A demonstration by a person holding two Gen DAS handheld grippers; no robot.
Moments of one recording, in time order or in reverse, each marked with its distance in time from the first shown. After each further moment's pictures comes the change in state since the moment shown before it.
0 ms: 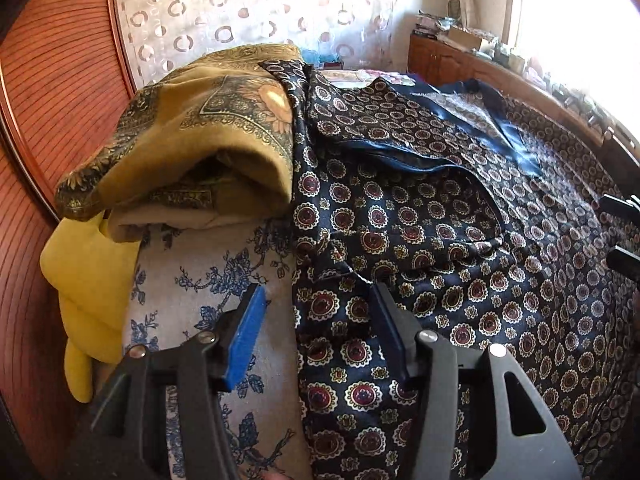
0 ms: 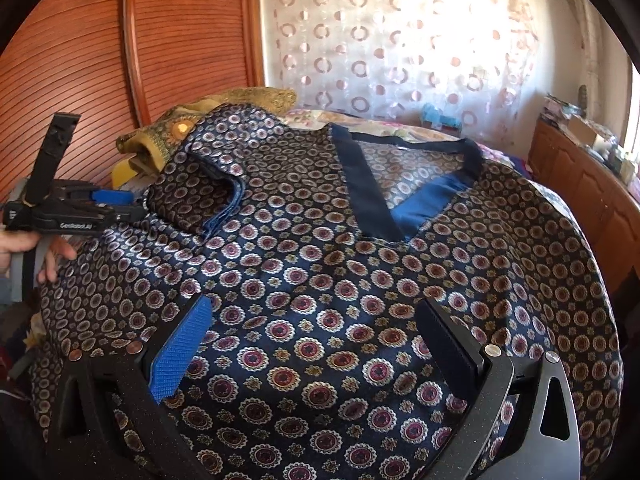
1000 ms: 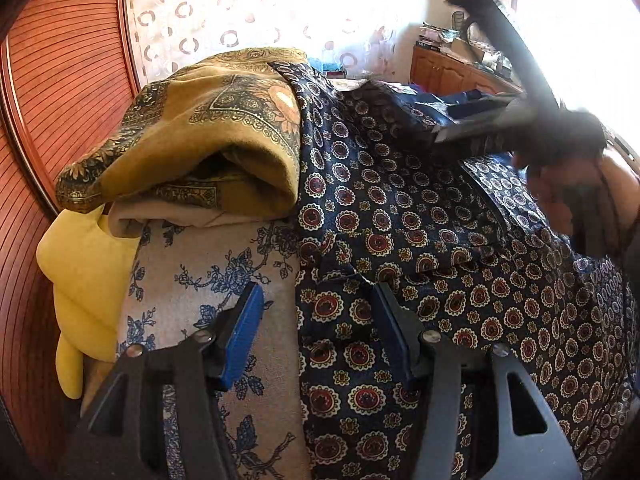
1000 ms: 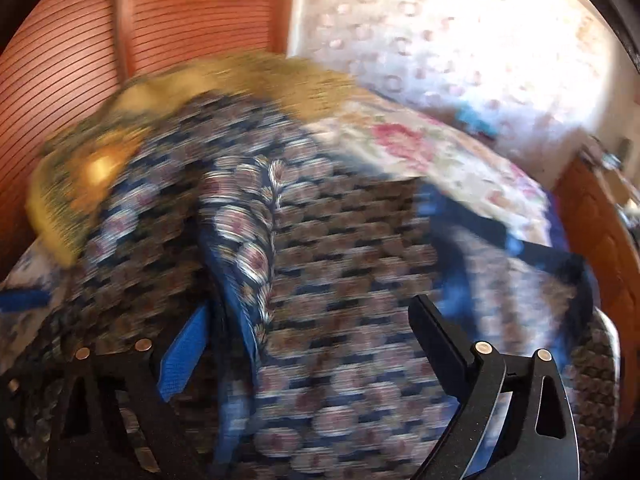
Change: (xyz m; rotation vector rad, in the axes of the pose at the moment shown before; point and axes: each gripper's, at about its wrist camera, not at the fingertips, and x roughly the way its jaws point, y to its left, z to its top) left arm -0.002 0.008 -0.005 -0.024 -0.027 -0.007; right arm 0.175 0.047 0.139 -0.142 0.145 -0.058
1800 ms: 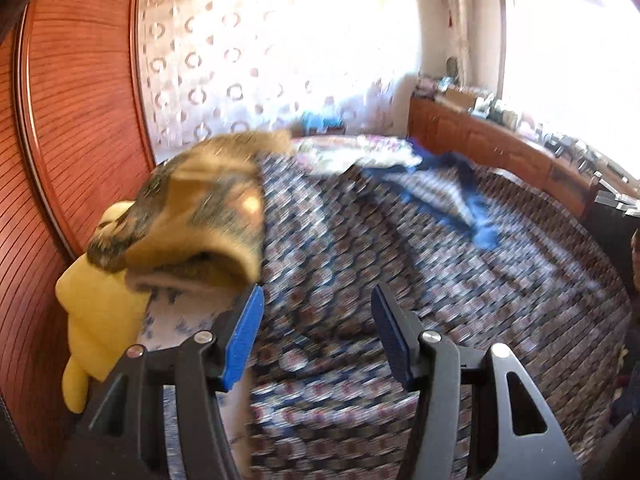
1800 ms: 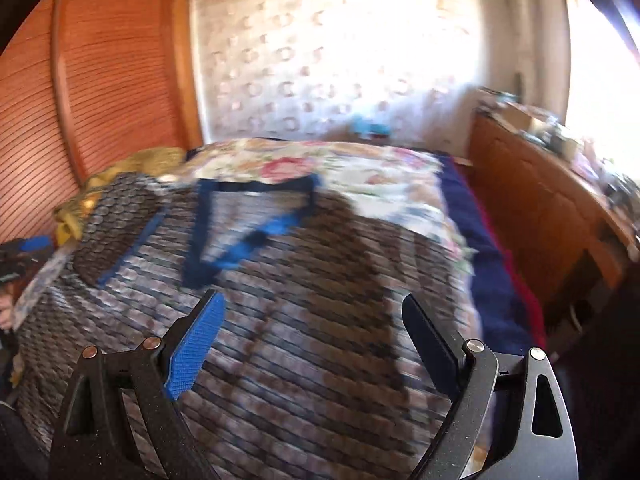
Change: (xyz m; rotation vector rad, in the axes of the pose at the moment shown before) left arm -0.066 -0.046 0.021 -0.006 -0.220 0.000; right arm -0.224 -0.208 -0.181 0.310 -0.182 -0.130
